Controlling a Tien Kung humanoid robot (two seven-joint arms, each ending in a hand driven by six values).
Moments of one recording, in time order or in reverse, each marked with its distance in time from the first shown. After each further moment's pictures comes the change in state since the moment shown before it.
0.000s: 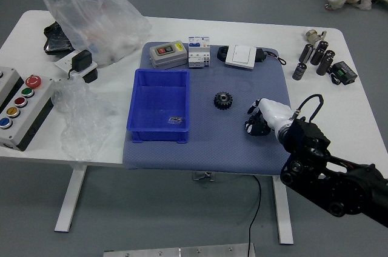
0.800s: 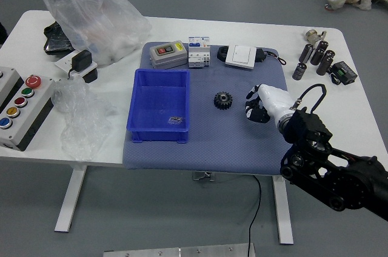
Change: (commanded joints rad) left arm 0.004 0.001 -0.006 0.000 0.005 0.000 0.002; right arm 0.039 0.002 0.031 0.030 -0.052 -0.032 0.034
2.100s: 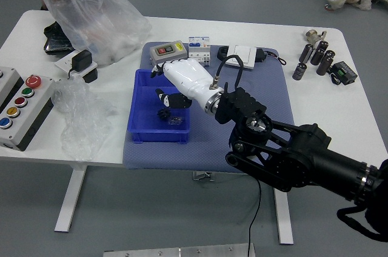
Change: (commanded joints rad) left arm -0.011 0.000 -0.041 0.000 0.035 -0.010 0.008; right arm 0.227 0.250 -0.145 -0.146 -0.150 0.020 0.340
